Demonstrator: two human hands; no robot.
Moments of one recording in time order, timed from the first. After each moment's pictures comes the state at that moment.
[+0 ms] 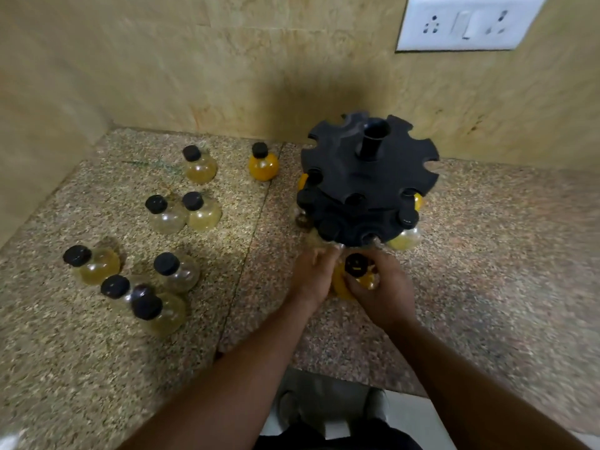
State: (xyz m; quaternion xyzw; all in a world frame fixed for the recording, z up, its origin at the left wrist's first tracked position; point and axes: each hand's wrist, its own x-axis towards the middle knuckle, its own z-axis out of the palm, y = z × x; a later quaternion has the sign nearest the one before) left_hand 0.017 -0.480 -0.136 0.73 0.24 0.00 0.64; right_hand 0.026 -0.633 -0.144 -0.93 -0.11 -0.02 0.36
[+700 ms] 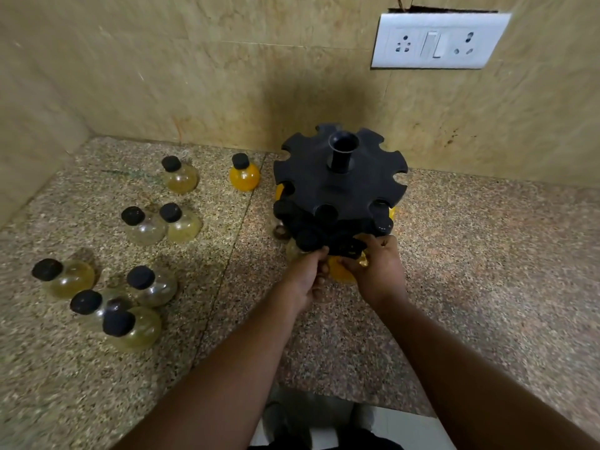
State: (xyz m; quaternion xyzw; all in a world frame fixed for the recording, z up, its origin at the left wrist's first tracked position) left_hand 0.061 -0.497 -0.130 0.54 0.34 -0.21 0.74; right_hand 0.081 -0.648 -0.120 -0.94 -0.05 -0.02 0.34
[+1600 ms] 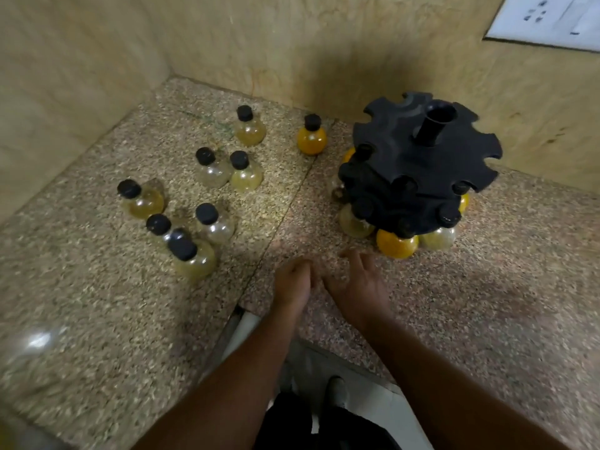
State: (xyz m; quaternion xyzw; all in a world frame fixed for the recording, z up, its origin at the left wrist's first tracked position) left_hand -0.046 -0.447 -0.161 0.61 0.44 0.04 0.66; right_hand -0.003 -0.573 -0.157 -0.94 -0.18 0.11 0.26
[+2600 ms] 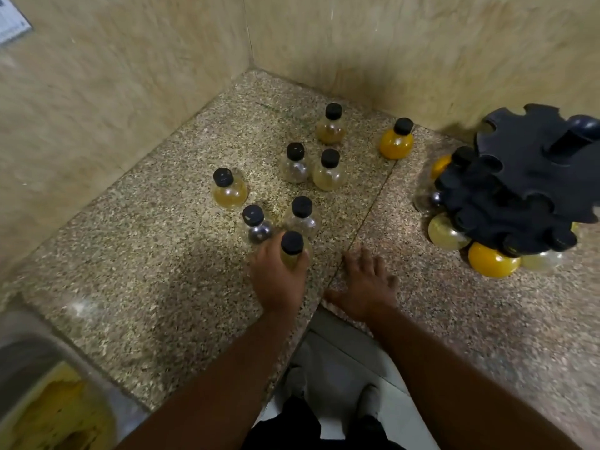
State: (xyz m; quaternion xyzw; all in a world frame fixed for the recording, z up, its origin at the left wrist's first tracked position) left_hand -0.144 -0.291 -0.164 0.80 0.44 0.24 0.32; right_hand -0.050 -0.429 -0.179 -0.93 -0.27 0.25 0.05
